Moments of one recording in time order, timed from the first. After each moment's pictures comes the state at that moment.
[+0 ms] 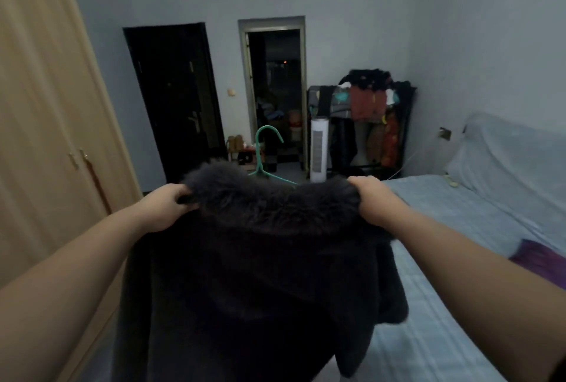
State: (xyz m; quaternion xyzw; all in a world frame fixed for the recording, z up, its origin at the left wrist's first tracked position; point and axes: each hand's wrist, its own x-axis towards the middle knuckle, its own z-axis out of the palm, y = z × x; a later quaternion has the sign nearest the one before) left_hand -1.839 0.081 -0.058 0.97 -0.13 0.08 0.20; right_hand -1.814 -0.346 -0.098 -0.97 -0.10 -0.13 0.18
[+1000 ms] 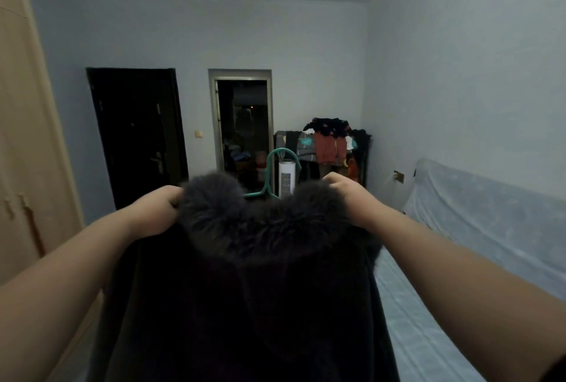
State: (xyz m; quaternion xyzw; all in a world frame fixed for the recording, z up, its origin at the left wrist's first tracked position) left_hand -1.811 0.049 0.021 0.93 -0.24 0.14 0.24; right_hand -1.816 -0.348 0.000 -0.94 -0.22 -0.25 0.10
